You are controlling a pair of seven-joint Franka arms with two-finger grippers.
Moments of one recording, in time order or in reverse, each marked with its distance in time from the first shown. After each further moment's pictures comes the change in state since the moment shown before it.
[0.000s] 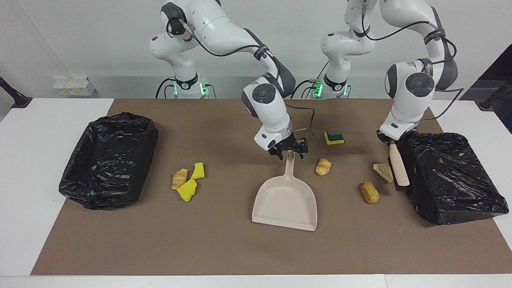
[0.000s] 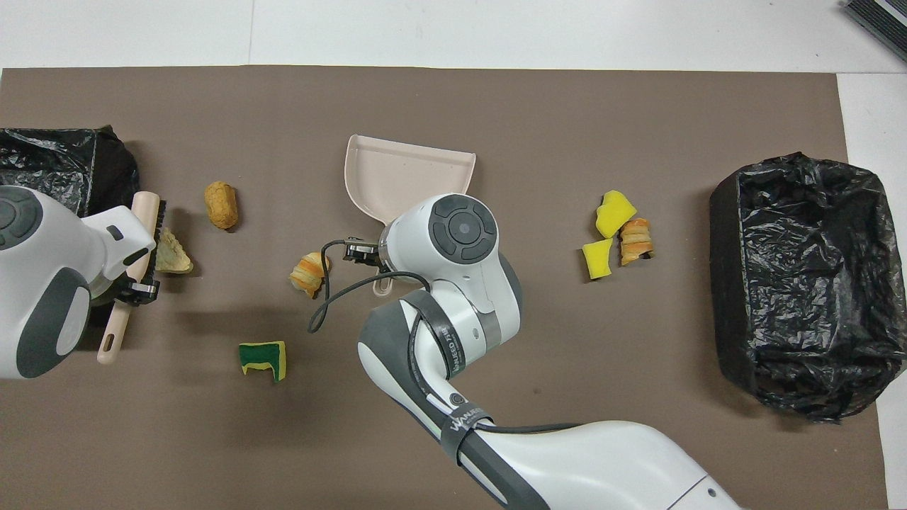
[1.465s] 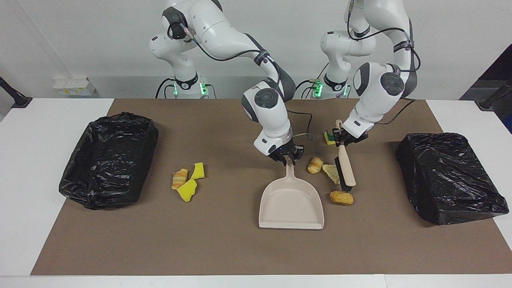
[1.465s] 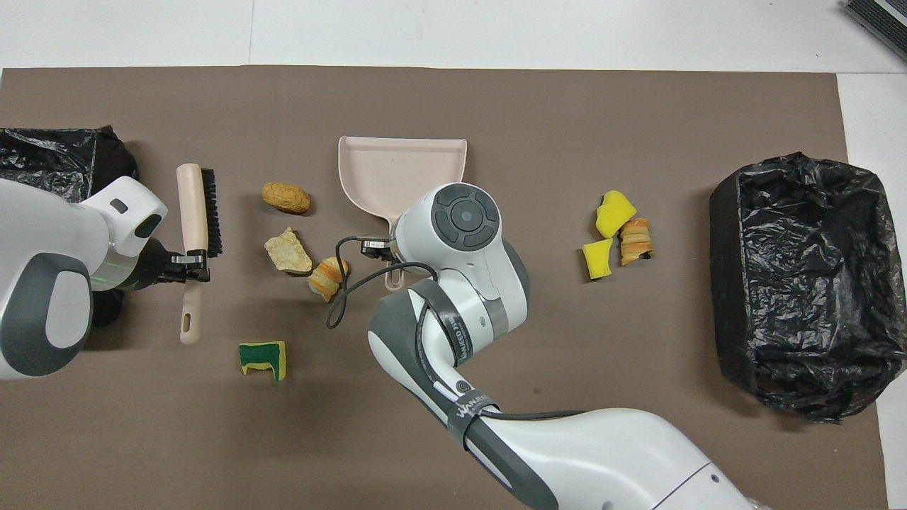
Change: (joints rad) left arm -0.070 -0.030 -0.001 0.070 -0.404 0.018 -0.056; right arm -0.022 0.012 -0.002 0.015 -0.056 -0.044 -0.035
